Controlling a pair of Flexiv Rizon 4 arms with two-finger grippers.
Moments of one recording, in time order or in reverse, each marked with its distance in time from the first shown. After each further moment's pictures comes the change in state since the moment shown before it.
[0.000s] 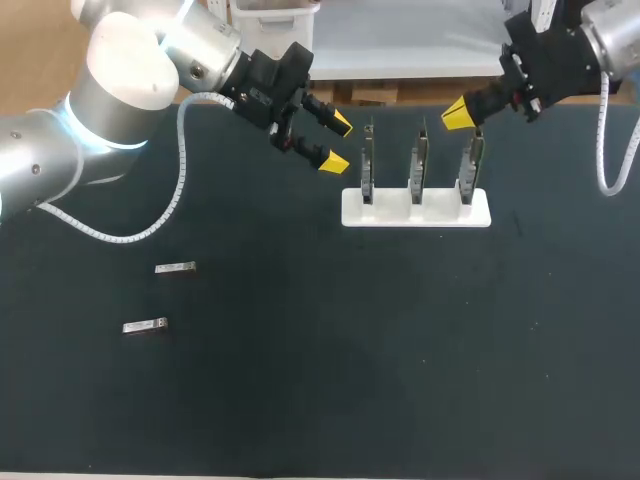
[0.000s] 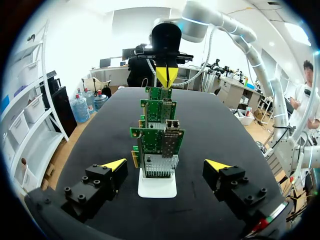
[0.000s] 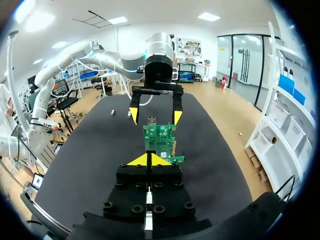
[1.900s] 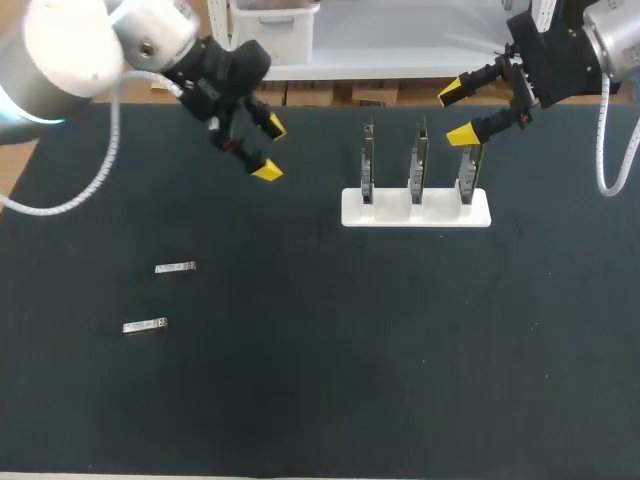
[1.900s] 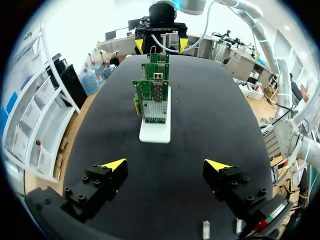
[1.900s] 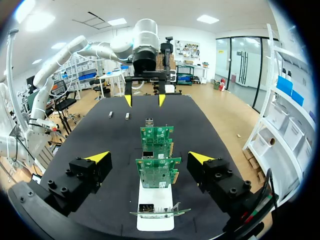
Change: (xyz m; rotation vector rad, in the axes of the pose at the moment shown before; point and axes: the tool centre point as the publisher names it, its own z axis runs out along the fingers) left arm 0.057 -0.033 -0.090 -0.104 0.335 -0.035; right arm -0.002 -0.003 0.000 0.017 -0.019 -0.005
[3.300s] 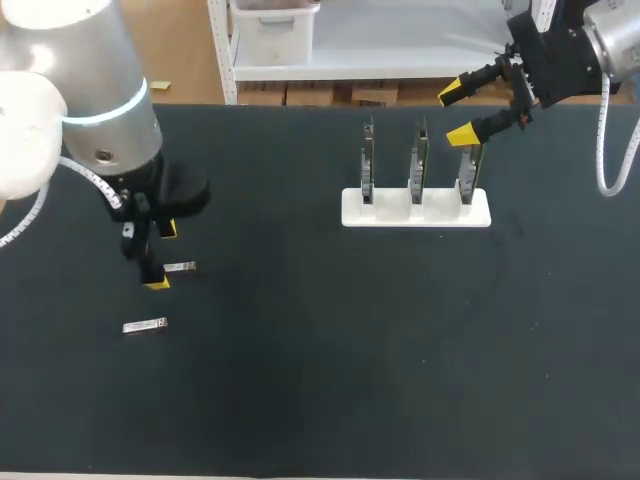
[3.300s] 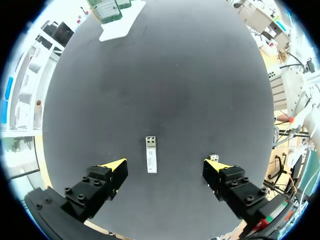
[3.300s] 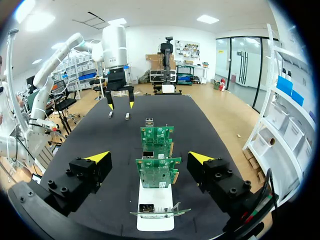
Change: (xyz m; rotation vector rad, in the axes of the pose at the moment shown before) left arm 0.167 -0.115 -0.012 -0.059 0.556 -0.043; right arm 0.000 0.000 0.000 0.000 0.000 0.000
